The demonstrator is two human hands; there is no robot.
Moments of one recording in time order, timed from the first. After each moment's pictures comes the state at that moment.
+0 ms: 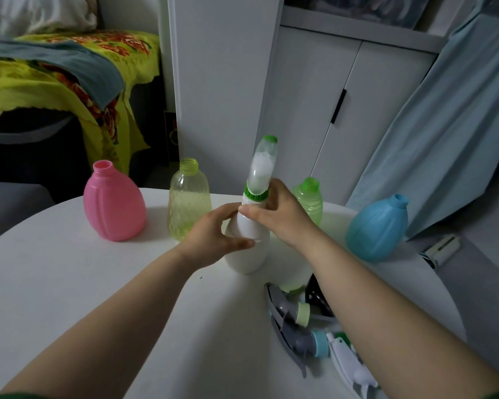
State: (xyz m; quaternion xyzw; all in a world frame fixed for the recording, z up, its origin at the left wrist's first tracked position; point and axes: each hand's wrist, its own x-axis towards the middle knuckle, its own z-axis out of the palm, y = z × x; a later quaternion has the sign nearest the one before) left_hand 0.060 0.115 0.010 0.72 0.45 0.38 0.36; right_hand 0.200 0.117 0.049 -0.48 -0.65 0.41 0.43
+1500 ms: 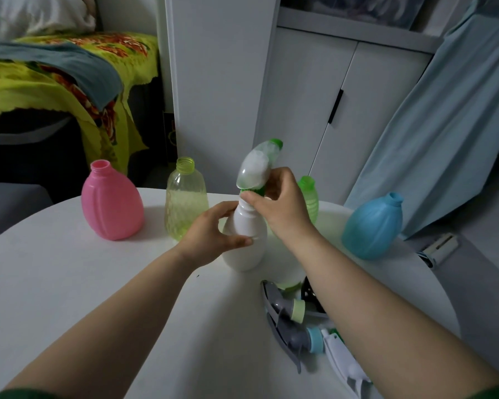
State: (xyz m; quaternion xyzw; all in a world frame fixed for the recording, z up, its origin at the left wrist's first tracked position) left_hand 0.064 0.116 0.004 0.71 0.47 0.40 0.35; right_hand 0.197 0.119 0.050 -0.47 -0.62 0.31 0.54
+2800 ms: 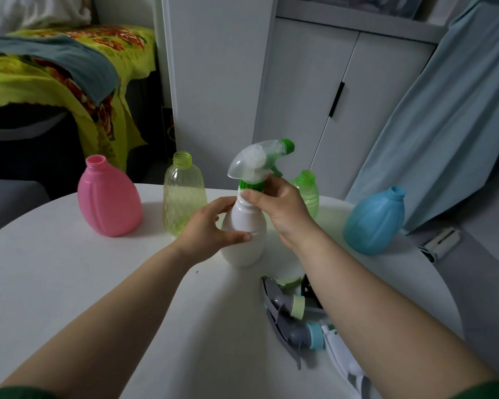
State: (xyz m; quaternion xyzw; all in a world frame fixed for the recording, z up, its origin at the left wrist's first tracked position) left_hand 0.063 0.116 0.003 0.70 0.46 0.40 0.37; right_hand 0.202 0.118 0.045 -0.41 -0.58 0.47 0.52
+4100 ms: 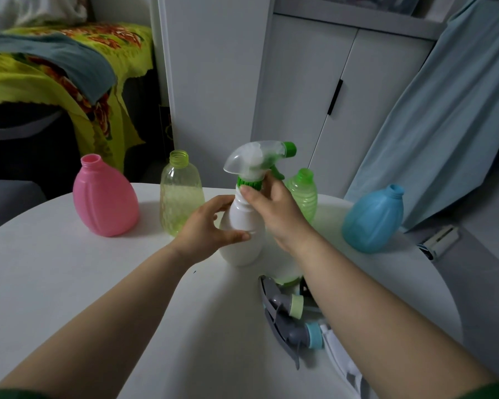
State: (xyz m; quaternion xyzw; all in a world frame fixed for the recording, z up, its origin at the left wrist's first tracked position) left_hand 0.066 0.114 0.004 0.70 0.46 0.41 0.36; right_hand 0.198 0.115 0.043 -0.41 -0.60 0.46 0.51
